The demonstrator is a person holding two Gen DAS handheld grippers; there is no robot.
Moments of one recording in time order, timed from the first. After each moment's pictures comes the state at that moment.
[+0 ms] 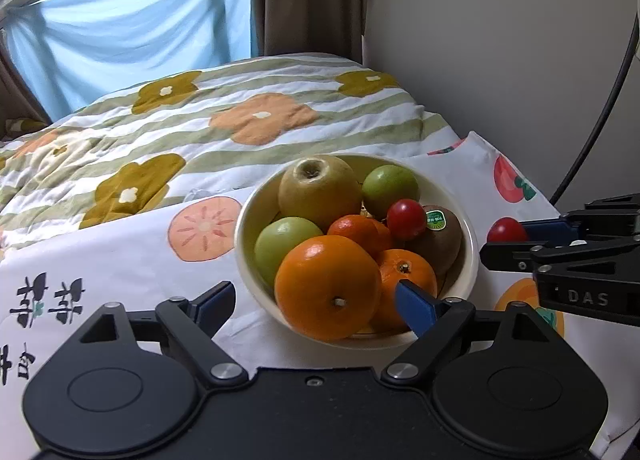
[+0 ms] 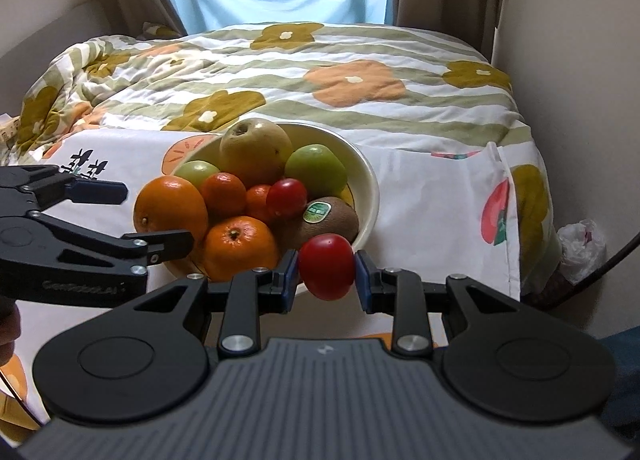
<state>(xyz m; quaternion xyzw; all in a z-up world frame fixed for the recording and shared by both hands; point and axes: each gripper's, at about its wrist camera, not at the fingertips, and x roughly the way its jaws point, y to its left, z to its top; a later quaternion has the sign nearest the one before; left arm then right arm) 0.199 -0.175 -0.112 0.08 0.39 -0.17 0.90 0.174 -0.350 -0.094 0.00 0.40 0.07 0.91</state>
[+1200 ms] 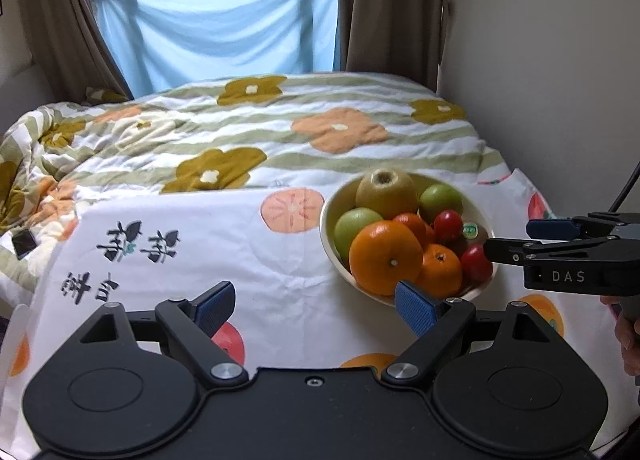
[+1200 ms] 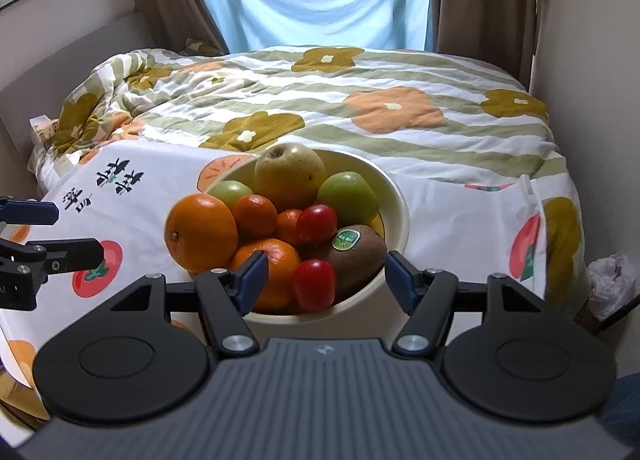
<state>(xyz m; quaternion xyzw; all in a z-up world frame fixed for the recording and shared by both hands) 0.136 -0.138 -0.067 0.03 0.37 -0.06 0.93 0.170 -0.357 -0.083 0.00 0.36 0.13 0.93</state>
